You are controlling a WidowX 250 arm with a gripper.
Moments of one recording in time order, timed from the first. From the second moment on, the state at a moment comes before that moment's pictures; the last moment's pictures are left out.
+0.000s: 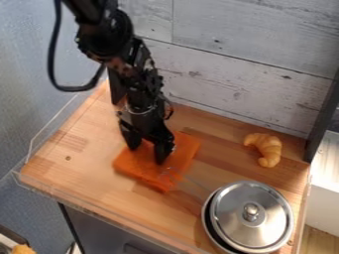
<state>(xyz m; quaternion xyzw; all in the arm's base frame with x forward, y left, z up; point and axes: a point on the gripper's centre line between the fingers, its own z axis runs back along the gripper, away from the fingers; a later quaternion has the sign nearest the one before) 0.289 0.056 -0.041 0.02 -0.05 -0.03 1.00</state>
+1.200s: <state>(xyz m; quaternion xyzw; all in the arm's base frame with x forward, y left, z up) 0.221 0.061 -0.036 0.01 0.00 0.01 1.00</state>
